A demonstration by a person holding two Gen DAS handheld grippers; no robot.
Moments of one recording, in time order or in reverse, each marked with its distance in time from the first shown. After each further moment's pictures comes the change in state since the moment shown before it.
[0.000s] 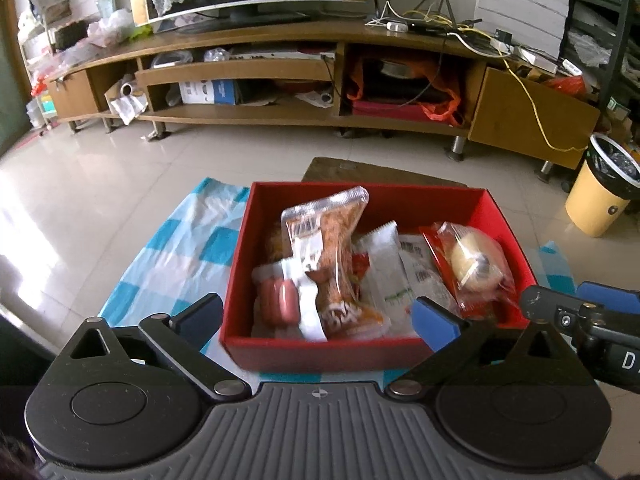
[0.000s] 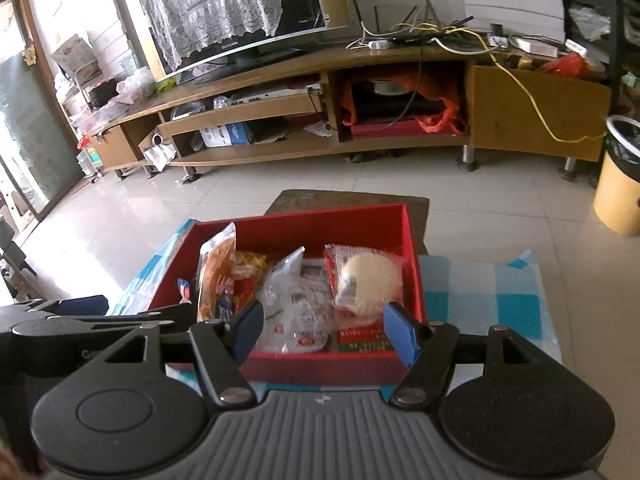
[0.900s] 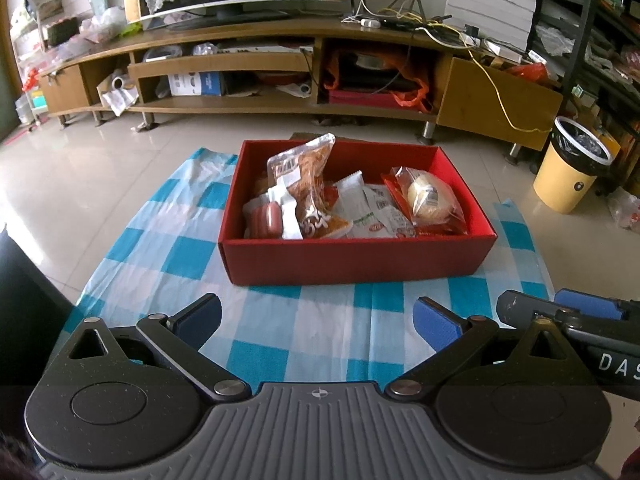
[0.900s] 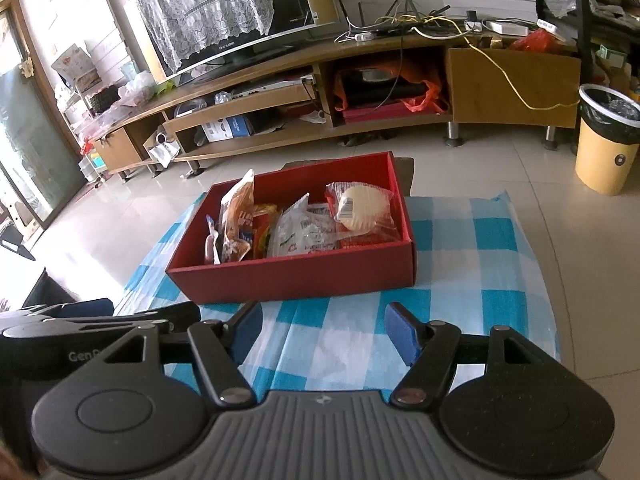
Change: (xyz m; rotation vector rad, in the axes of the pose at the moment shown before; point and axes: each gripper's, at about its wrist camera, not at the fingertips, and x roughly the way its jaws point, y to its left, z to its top) left arm -0.059 -0.002 -0.066 0.021 -0.003 -0.060; right arm -0.061 0.005 -0.069 0.049 0.000 0.007
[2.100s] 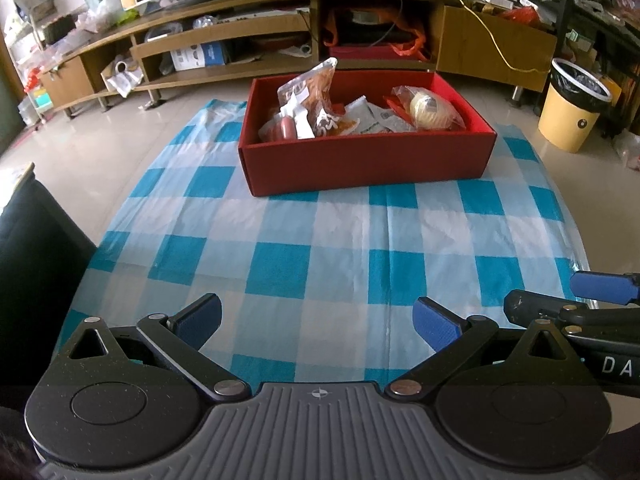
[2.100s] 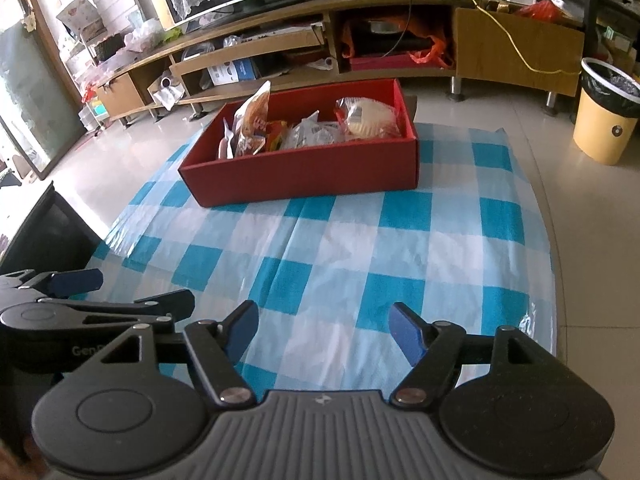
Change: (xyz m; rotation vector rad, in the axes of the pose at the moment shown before) left arm -0.020 0.004 -0.070 0.086 0.091 0.052; right arm -0.018 0.013 -0.069 -0.057 0.136 -0.021
